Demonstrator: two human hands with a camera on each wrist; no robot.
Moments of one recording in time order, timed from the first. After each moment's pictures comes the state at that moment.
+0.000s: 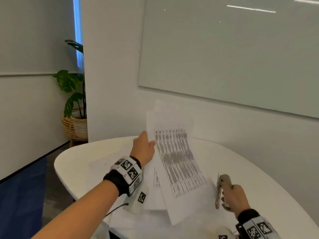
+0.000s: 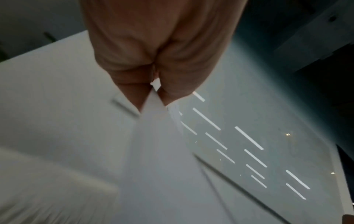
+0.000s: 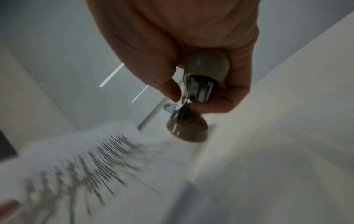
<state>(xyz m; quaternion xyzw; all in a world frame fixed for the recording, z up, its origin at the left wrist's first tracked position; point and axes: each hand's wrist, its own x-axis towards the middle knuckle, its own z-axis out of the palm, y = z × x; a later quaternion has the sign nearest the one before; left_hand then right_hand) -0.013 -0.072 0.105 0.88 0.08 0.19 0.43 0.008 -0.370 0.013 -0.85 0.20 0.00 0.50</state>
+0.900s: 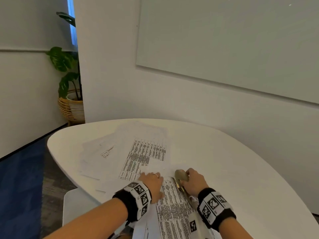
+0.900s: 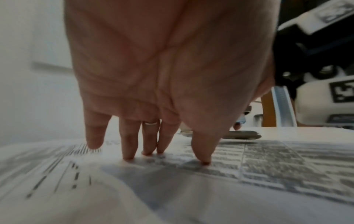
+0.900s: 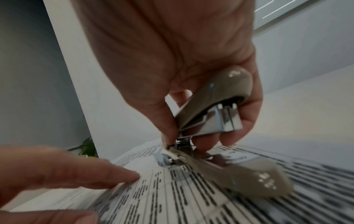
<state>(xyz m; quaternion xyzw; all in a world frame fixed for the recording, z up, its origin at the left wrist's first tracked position) -0.041 -0.130 -0.035 0.99 -0.11 -0.13 0.01 0.002 -0.297 -0.014 -0.97 -0.03 0.13 0.22</state>
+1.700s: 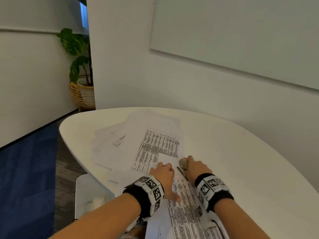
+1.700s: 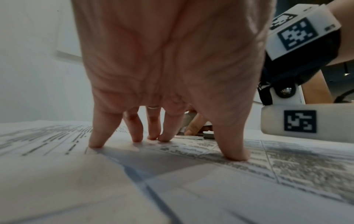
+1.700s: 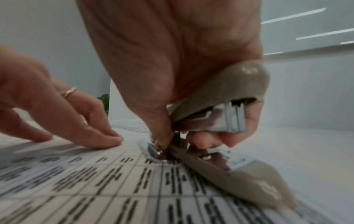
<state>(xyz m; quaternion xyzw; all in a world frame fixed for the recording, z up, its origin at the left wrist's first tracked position) -0.037 -0.120 -0.049 0.98 -0.10 -0.13 0.07 0.018 -0.249 -0.021 -0.99 -0.08 0.11 0.04</state>
